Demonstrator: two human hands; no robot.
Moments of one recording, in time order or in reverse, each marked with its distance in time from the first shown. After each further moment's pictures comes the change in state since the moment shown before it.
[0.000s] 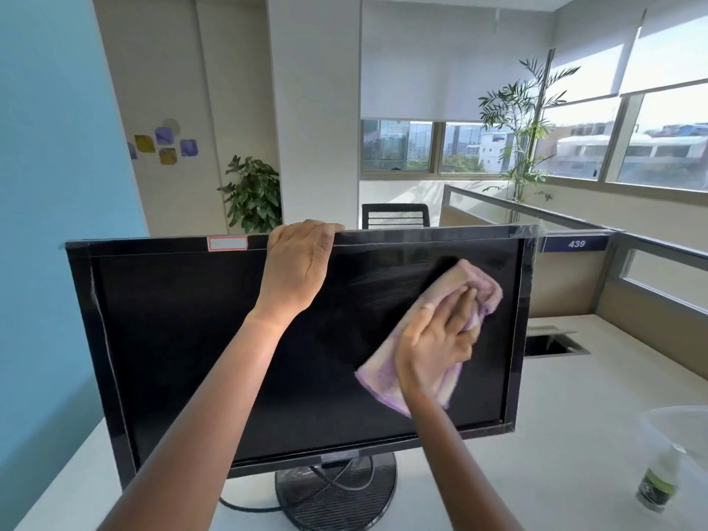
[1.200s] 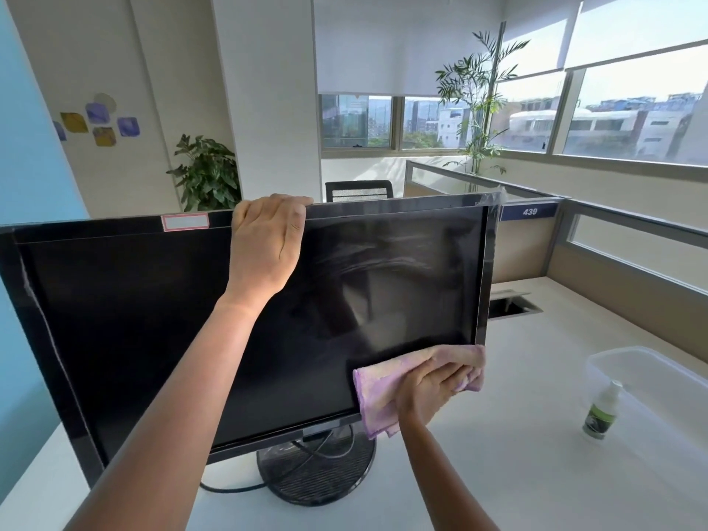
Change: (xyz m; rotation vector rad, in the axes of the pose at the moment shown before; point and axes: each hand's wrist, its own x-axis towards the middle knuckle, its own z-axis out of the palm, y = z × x) left_hand -0.005 0.004 0.002 0.086 0.024 0.031; right_hand -0.045 0.109 0.016 0.181 0.057 0.472
